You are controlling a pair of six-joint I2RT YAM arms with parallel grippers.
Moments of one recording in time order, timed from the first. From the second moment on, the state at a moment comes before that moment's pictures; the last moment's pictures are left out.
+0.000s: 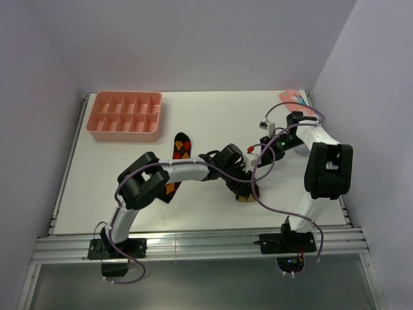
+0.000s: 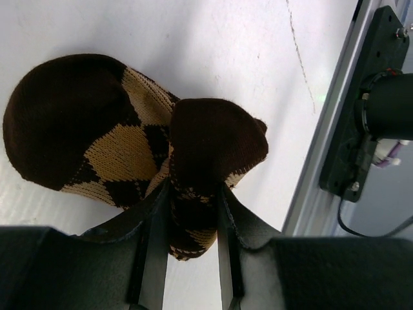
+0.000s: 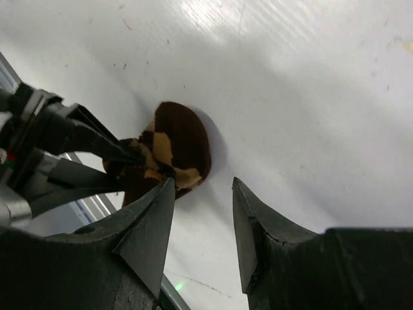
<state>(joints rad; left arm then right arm) -1.01 2.10 1.40 -0.09 0.50 -0.25 -0.10 1.79 1.25 -1.03 -0.75 -0.65</state>
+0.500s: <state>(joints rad) -0.99 2.14 1.49 -0.36 0.62 -0.35 -0.24 1.70 1.16 -0.98 -0.74 -0.67</state>
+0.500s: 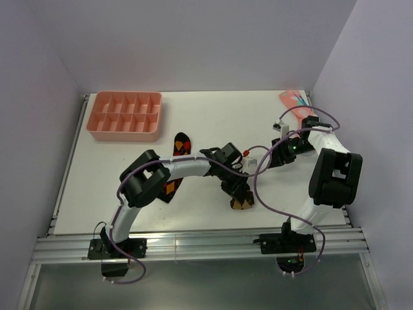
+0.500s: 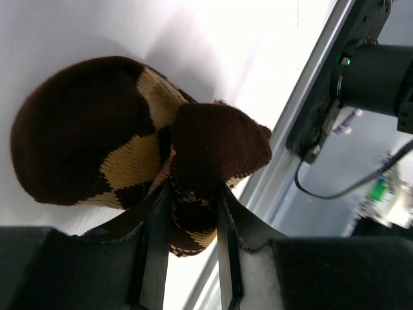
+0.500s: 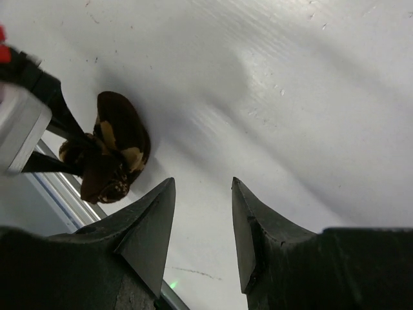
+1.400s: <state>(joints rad) -0.89 2.27 1.56 -0.50 0.94 -0.50 -0.03 1.28 0.83 -1.01 -0.78 -1.07</state>
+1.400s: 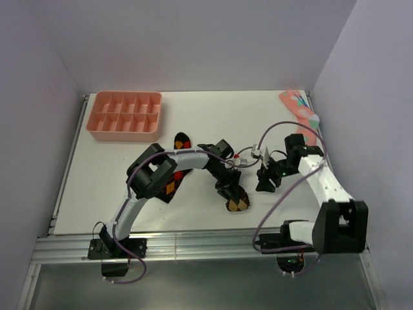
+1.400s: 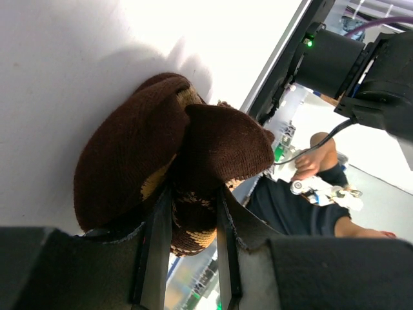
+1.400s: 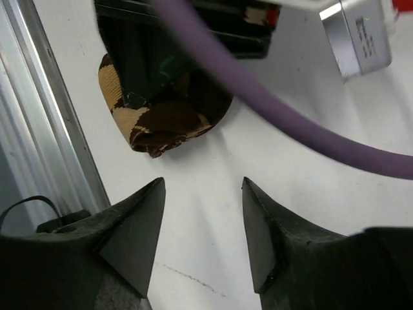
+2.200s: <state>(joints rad) -0.86 2.35 1.63 -0.60 1.02 -0.54 0.44 1.18 0.69 -0.86 -0.61 -1.08</state>
